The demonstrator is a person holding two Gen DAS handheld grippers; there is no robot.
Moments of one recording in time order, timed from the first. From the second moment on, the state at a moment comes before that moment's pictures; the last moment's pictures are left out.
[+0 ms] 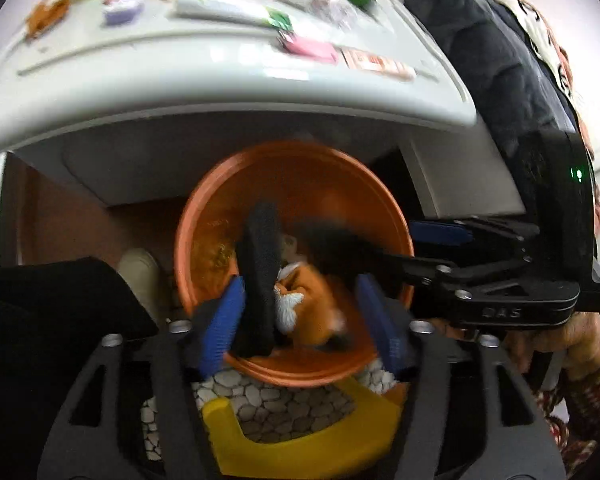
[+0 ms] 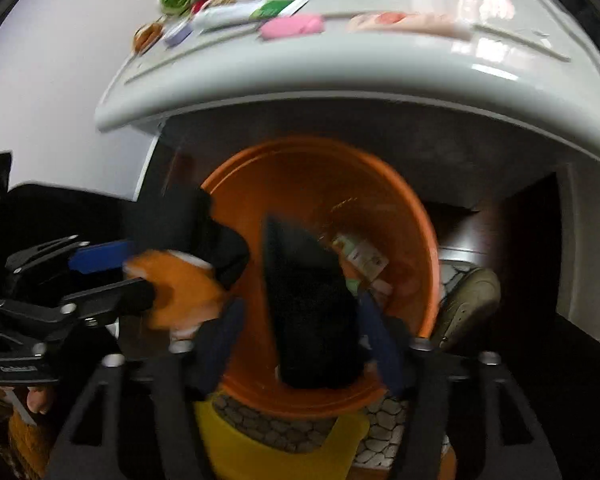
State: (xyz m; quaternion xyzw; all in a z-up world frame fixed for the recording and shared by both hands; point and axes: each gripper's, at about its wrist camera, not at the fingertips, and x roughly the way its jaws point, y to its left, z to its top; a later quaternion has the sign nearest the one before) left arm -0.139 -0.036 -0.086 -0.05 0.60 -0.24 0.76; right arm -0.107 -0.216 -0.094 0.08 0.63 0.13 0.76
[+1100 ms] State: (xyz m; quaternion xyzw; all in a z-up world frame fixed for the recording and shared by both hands) left arm 0.239 -0.034 -0.051 0.08 0.45 -0.04 0.89; right arm 0.034 -0.307 -0.010 0.08 0.48 0.02 0.87
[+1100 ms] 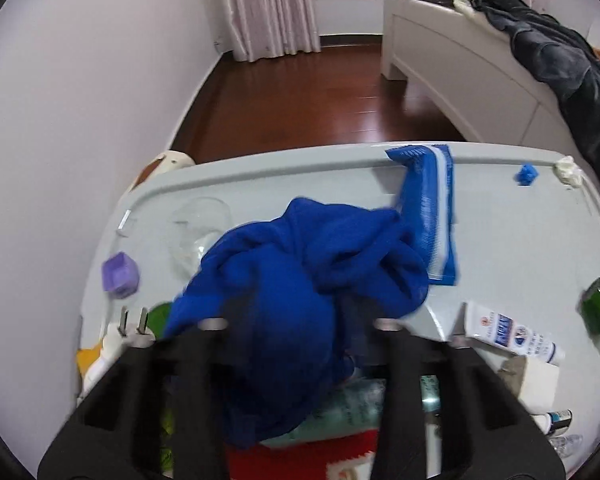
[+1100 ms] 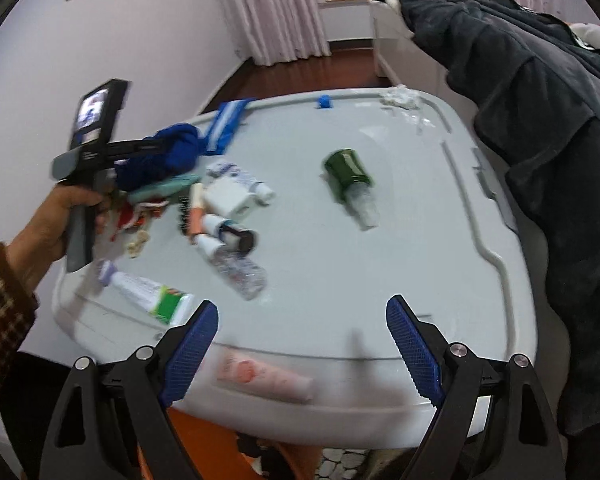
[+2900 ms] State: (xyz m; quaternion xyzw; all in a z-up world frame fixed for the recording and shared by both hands) left arm -0.137 -0.026 -0.034 -0.01 0.52 -0.26 0.81; right arm -0.107 -0.192 -0.084 -0.03 0.62 0.18 0.77
